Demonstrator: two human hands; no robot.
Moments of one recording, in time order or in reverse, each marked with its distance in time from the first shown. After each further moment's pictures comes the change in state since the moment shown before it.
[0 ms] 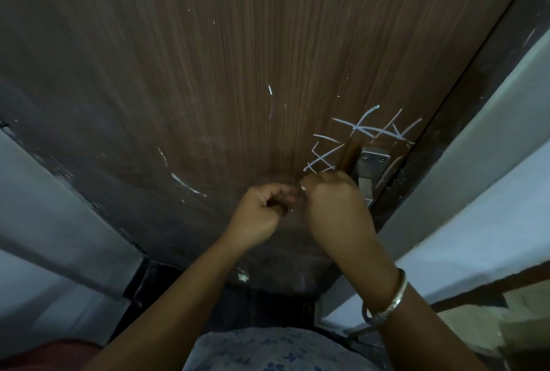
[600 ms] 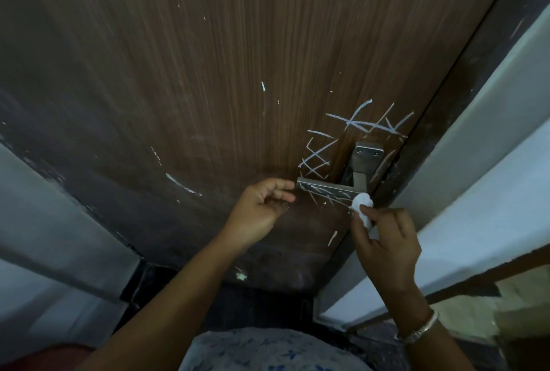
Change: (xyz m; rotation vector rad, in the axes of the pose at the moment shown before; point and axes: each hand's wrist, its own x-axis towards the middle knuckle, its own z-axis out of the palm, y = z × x) left_hand -0.005 0.008 0.000 -0.035 -0.054 -0.070; right_hand -0.071 0.077 0.058 0.189 0.631 0.146
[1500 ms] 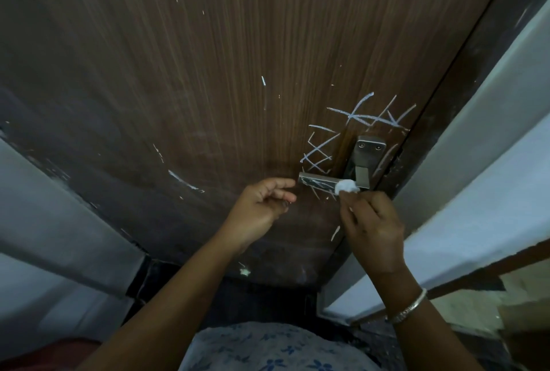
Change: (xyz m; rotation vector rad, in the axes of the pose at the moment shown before) left_hand -0.004 -0.005 -0.003 -0.019 -0.030 -0.018; right_hand 0.008 -0.002 0.019 -0.059 -0.032 -0.247
